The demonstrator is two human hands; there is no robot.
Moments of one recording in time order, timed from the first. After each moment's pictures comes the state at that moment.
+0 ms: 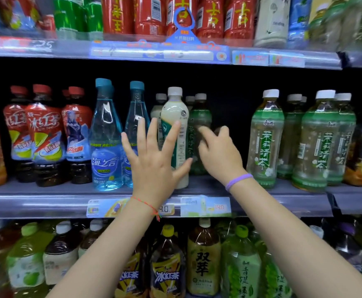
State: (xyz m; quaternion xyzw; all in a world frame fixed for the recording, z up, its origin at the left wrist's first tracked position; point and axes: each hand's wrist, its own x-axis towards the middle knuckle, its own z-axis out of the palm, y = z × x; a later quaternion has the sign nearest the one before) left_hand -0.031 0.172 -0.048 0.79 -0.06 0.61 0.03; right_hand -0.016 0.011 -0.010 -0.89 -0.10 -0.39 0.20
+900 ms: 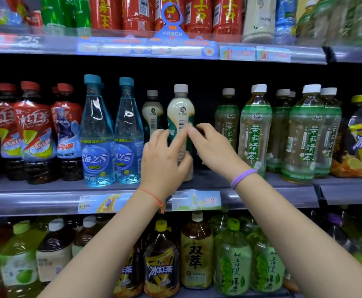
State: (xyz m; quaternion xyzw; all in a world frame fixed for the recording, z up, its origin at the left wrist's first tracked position) left_hand -0.031 0.146 -0.043 0.82 -0.19 0.52 0.16; right_hand -0.054 0.006 0.004 -0.87 -0.15 -0.25 0.41
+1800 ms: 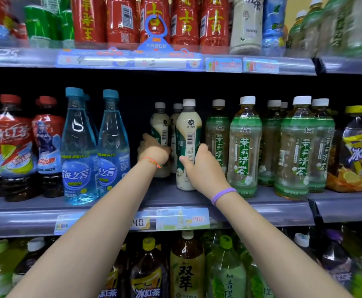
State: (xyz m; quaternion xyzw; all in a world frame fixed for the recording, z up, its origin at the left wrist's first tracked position) left_hand 0.061 0.124 0.016 0.87 0.08 0.23 0.42; right_hand -0.004 -0.006 -0.022 -0.89 -0.10 -0.32 0.30
